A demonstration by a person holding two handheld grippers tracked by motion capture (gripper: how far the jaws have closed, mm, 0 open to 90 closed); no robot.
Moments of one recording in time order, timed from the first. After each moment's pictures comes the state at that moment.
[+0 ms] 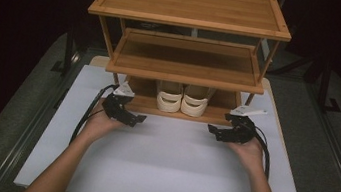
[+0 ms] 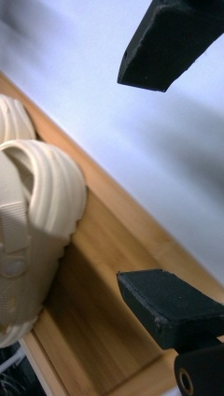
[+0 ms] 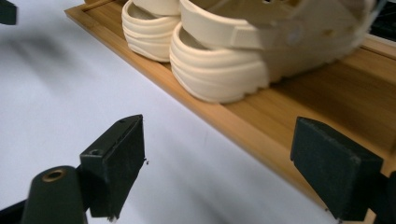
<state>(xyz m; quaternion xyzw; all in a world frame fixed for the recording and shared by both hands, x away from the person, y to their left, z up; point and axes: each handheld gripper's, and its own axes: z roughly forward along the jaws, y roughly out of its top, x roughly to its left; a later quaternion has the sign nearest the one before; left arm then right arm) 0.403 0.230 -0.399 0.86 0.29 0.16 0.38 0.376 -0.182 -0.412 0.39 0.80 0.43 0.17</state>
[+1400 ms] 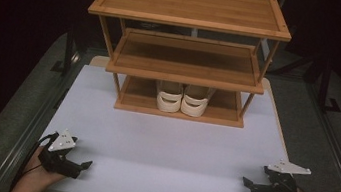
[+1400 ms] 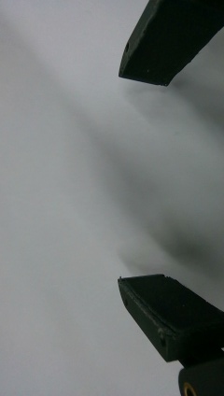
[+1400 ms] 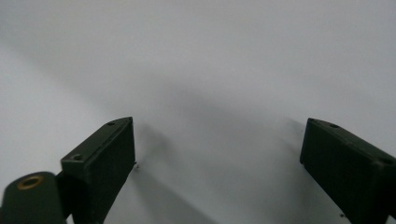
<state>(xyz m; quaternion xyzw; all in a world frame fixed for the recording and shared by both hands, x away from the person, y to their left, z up) 0.254 0.348 -0.444 0.86 0.34 0.19 0.32 0.247 -0.275 -0.456 0.47 0.80 0.34 0.17</state>
